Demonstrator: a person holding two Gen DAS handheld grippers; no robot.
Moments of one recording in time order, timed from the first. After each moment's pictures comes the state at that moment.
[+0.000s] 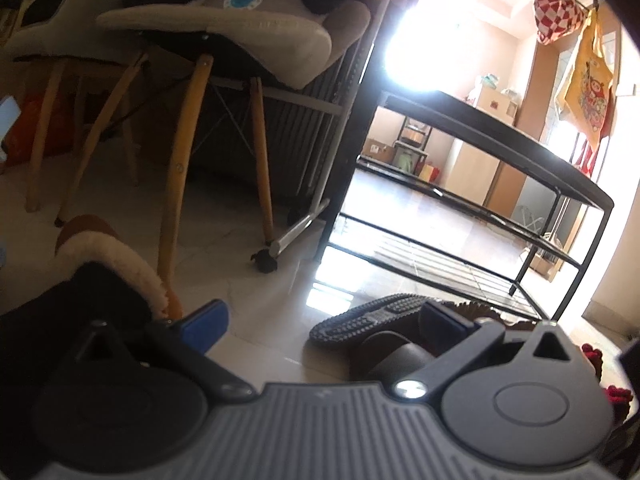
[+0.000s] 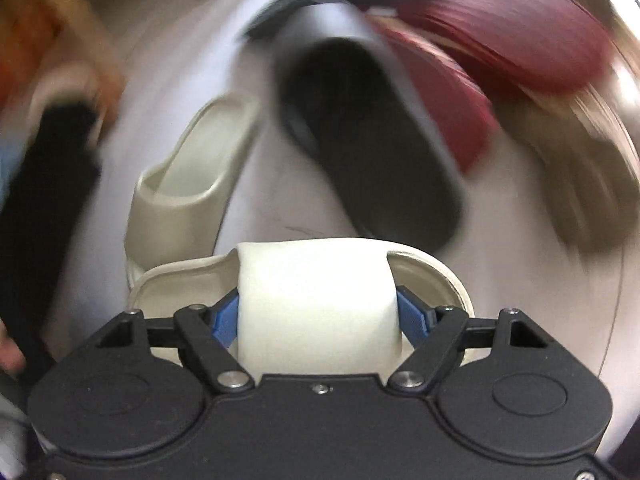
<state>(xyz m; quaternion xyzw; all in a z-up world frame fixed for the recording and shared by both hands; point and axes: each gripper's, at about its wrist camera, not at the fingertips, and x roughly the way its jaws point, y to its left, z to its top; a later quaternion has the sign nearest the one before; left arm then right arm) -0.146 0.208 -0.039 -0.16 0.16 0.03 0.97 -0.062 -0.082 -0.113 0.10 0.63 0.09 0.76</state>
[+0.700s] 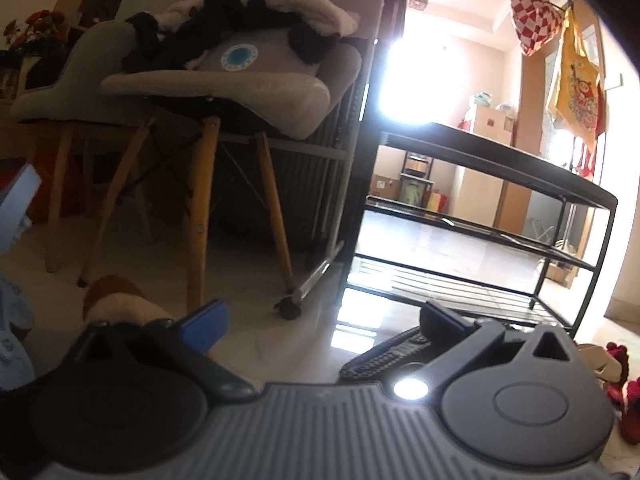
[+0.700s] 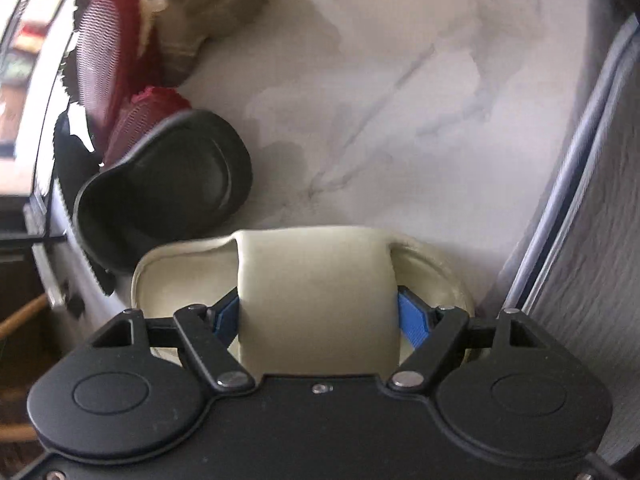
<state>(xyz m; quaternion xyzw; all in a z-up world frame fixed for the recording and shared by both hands) -0.160 0.217 -0.032 -0.11 0.12 0.06 0.98 -0.162 -0.067 -0.195 0.55 0.48 -0.27 0.63</state>
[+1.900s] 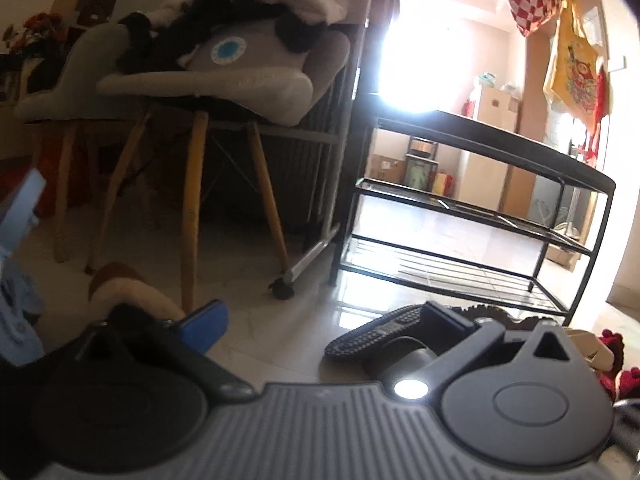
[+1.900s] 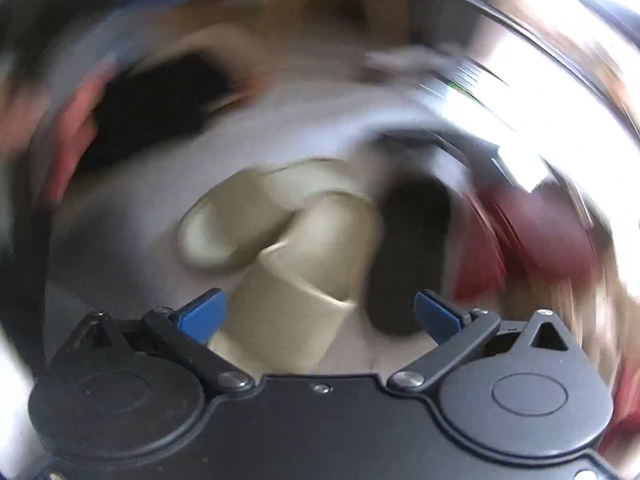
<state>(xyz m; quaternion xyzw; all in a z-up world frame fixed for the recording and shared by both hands) -0.187 0.167 -0.010 -0.11 0.16 0.10 0.98 -0.176 -0.009 -0.095 -0.34 0.35 0.39 0.78</state>
